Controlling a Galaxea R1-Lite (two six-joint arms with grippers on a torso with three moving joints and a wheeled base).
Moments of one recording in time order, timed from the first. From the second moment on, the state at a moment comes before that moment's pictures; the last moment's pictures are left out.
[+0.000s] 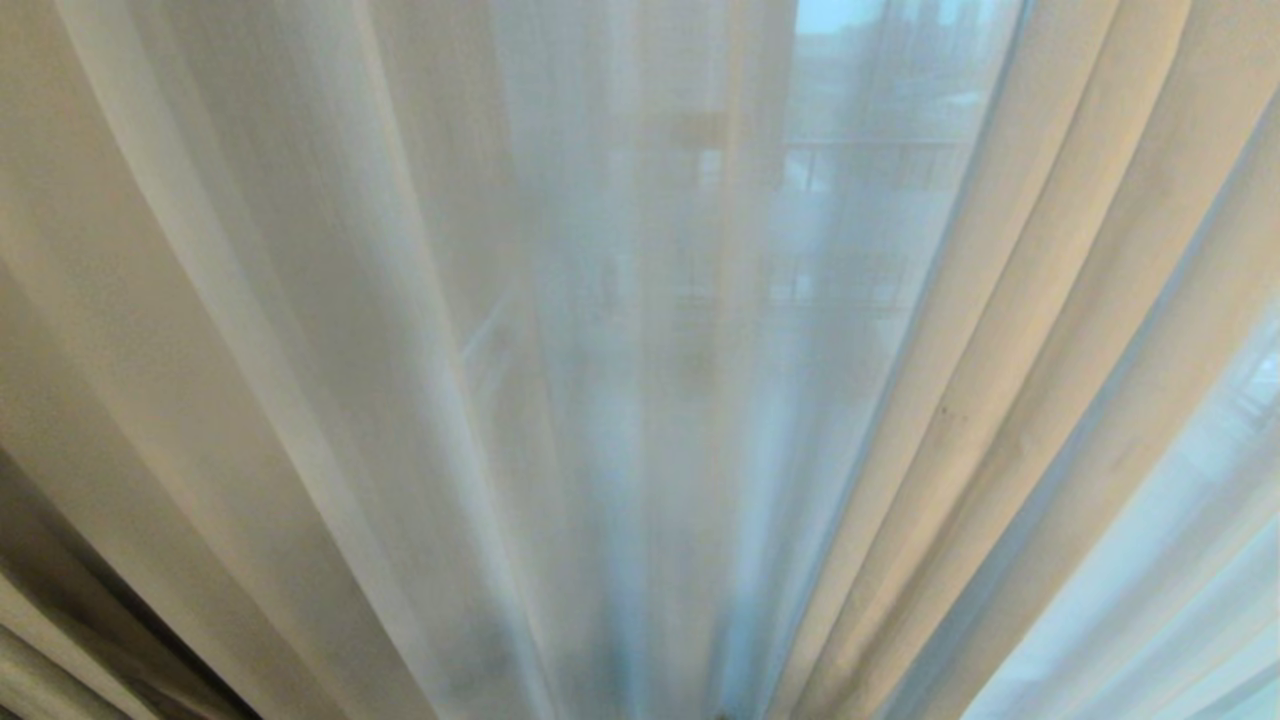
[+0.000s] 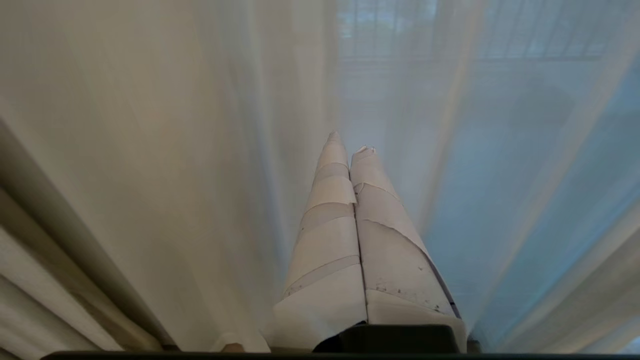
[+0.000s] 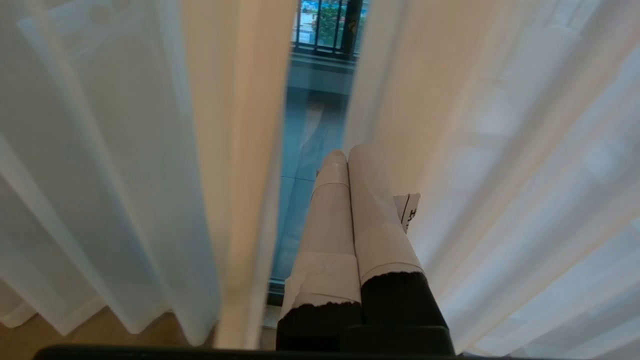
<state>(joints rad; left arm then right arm) 0.00 0.00 0.00 -0.01 -0.02 0.03 0.00 0.00 0.00 0.00 0.04 -0.12</state>
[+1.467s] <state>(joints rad) 0.00 0.00 0.00 -0.01 -0.02 0.04 0.00 0.00 0.00 0.00 0.04 -0.12</state>
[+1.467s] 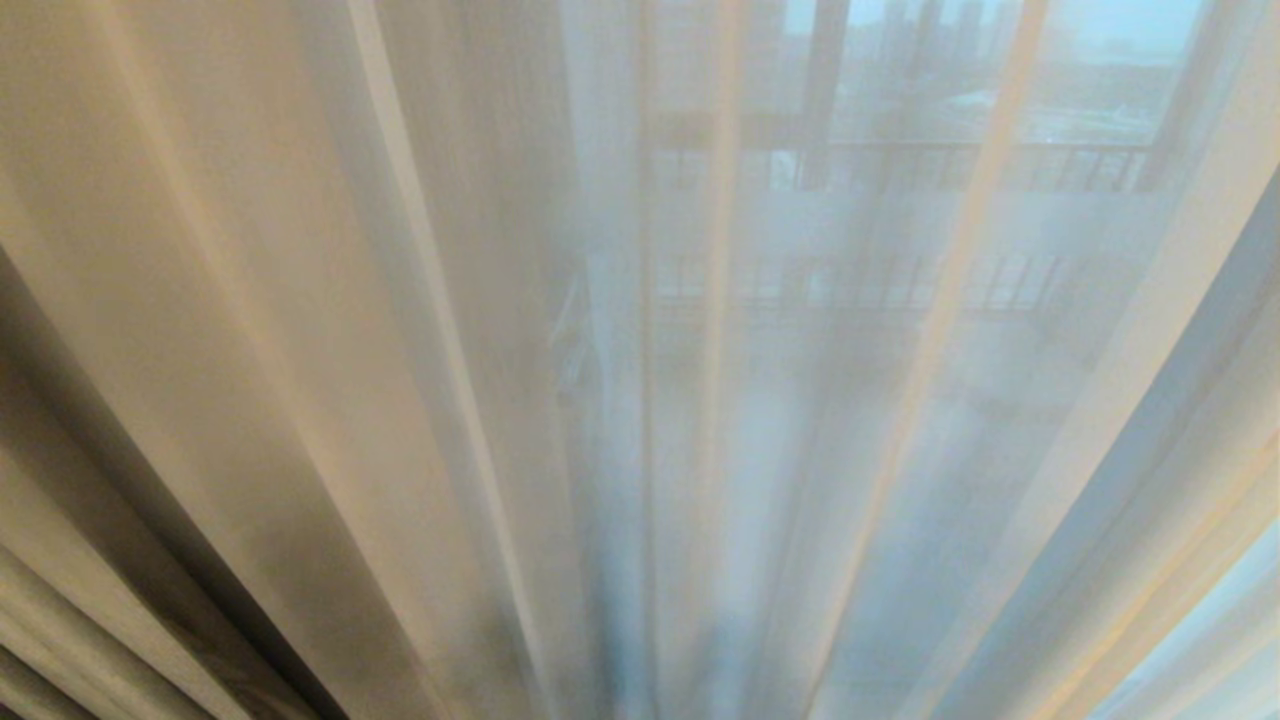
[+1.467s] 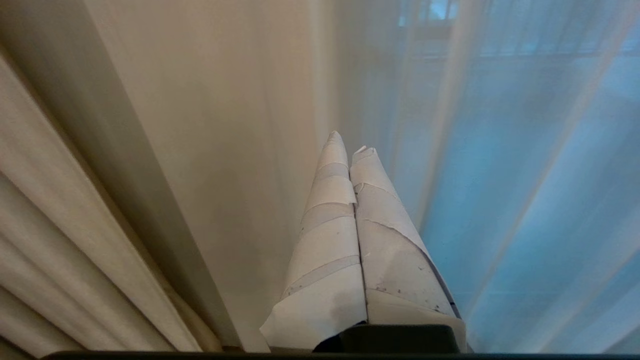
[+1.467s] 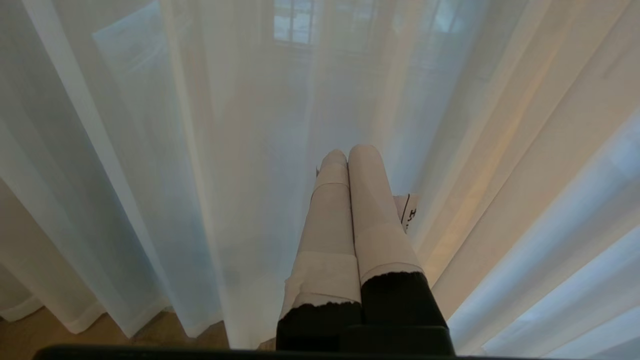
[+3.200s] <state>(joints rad) 0.00 0.00 -0.20 -0.07 0.07 0.03 0.00 0.00 0.00 0.00 0.04 -0.12</state>
